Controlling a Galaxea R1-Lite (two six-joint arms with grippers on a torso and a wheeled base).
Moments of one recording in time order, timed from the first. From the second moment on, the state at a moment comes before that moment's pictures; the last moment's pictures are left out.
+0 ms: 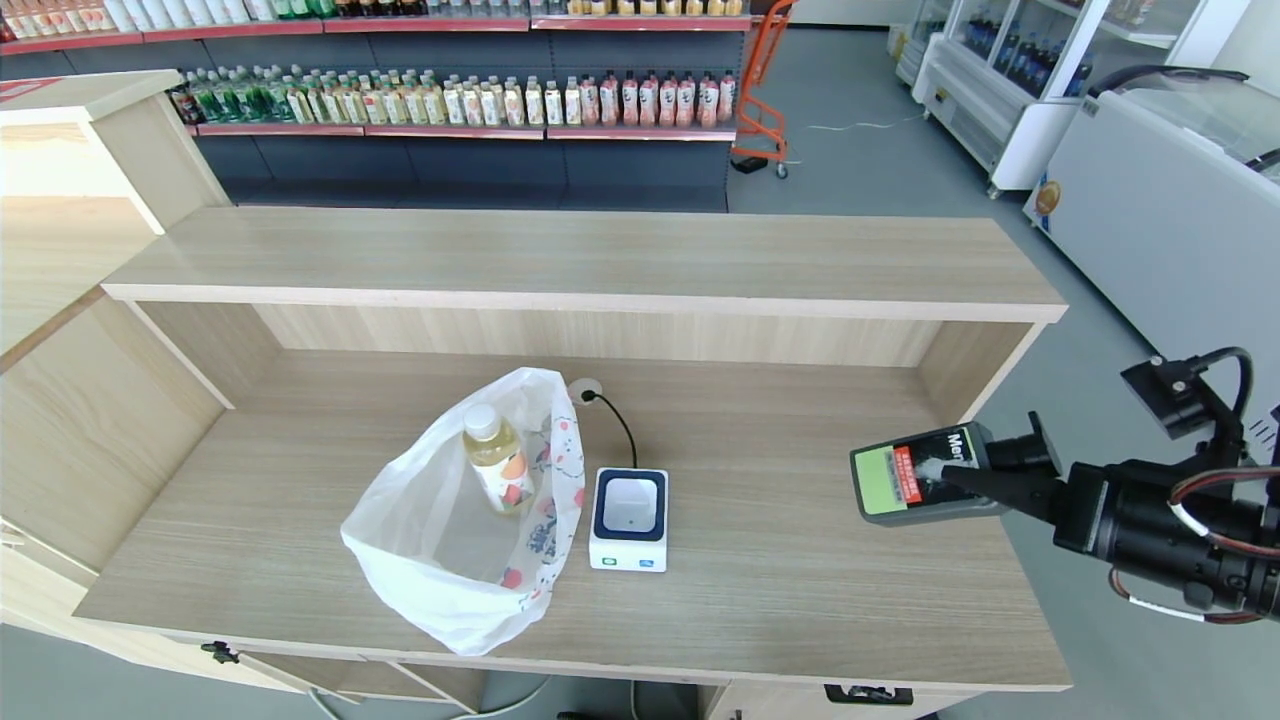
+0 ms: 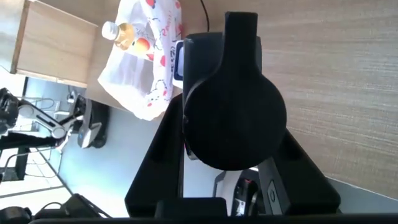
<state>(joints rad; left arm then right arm) 0.00 0.00 0.00 0.00 0.01 0.00 0.15 1.39 -0.42 -0.67 0.45 0.41</state>
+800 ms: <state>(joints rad) 0.00 0.00 0.00 0.00 0.01 0.00 0.16 1.44 -0.40 -0.67 0.41 0.39</state>
